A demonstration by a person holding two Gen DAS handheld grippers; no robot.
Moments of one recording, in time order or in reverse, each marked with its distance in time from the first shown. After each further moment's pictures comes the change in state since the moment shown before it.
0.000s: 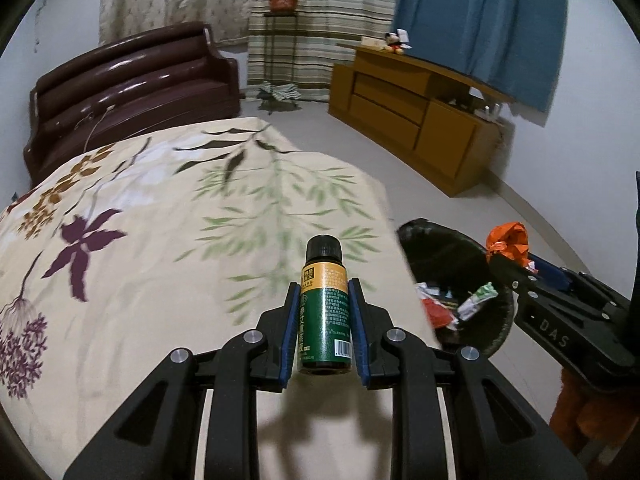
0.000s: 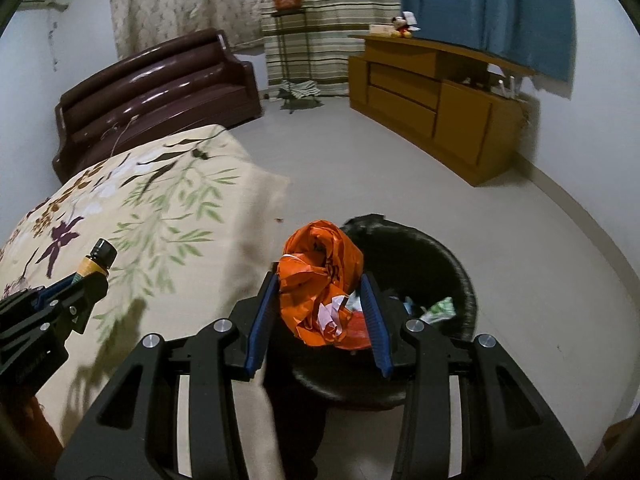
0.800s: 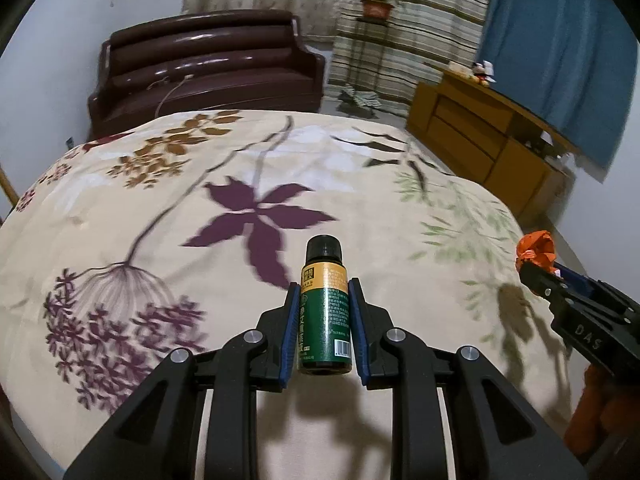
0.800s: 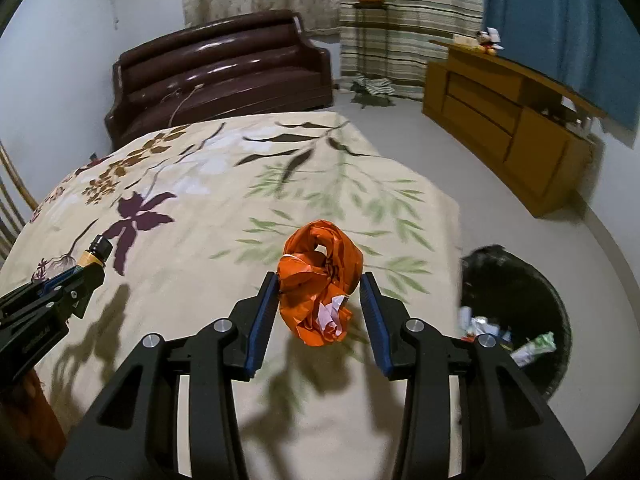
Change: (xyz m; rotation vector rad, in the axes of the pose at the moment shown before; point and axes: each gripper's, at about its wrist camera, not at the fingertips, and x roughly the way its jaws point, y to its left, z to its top) left arm -0.040 0.163 -0.020 -0.202 -0.021 0.154; right arm 0.010 0.150 0.011 -0.173 0.030 0.153
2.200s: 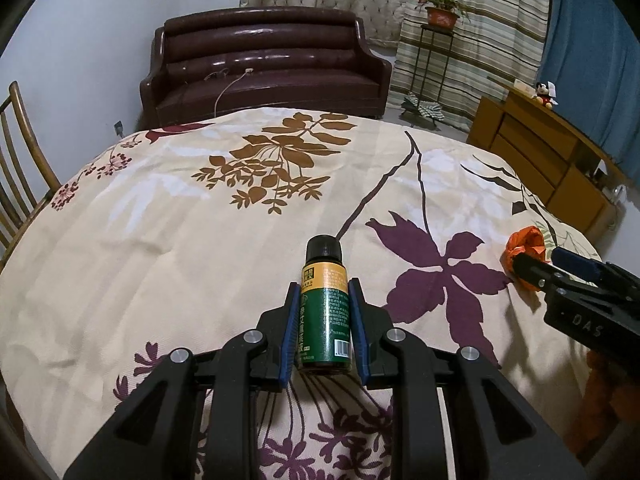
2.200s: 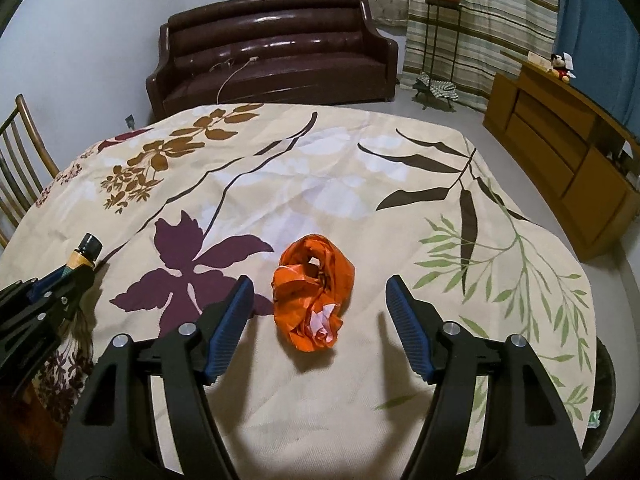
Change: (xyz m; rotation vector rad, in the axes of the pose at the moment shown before) left arm 0.032 0.131 0.033 -0.109 -0.008 0.173; right arm 0.104 0.134 0.064 -0.169 0.063 0.122
